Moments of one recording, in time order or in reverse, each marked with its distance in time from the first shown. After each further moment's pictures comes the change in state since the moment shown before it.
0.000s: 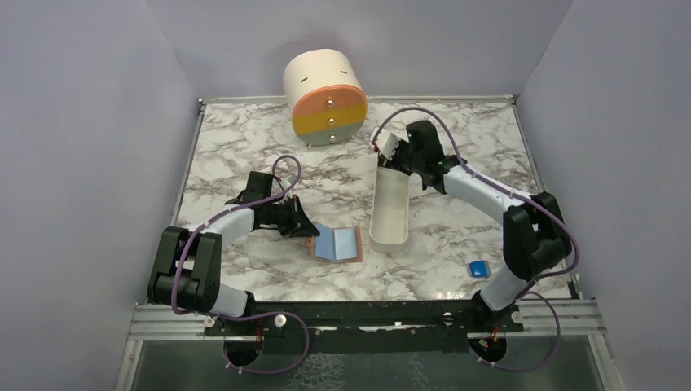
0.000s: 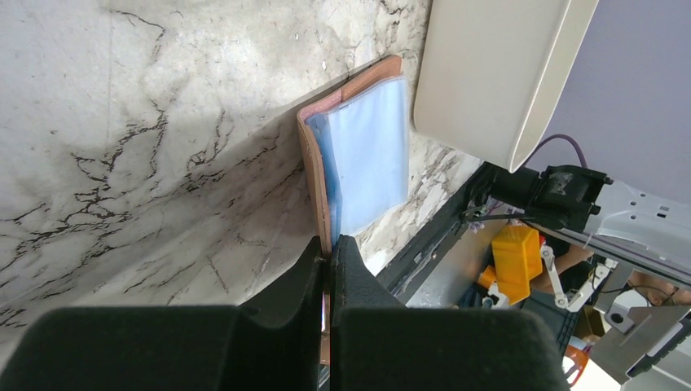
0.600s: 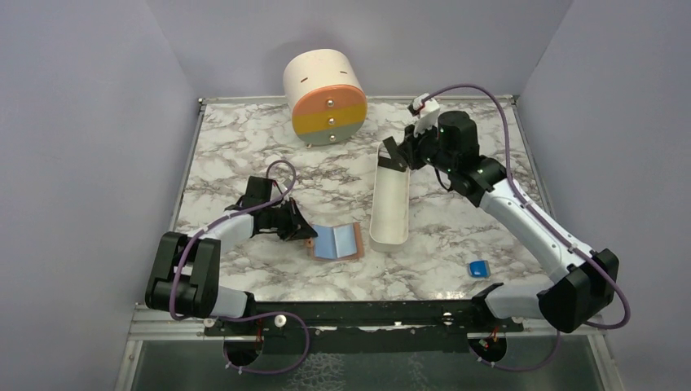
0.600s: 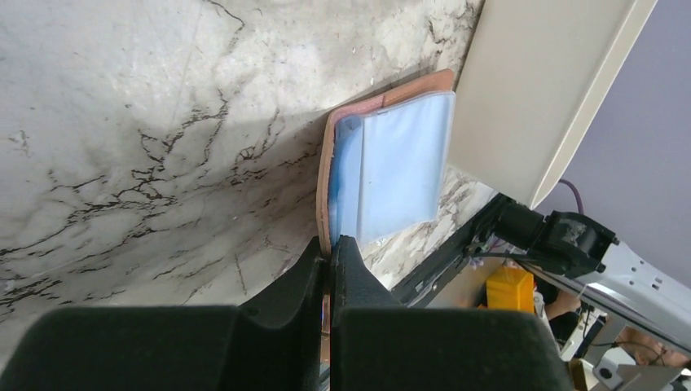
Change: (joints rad) left arm -0.002 -0.034 -0.053 0.048 -0.098 -0.105; right arm 0.031 -0.371 0.034 -0.160 -0.005 0.700
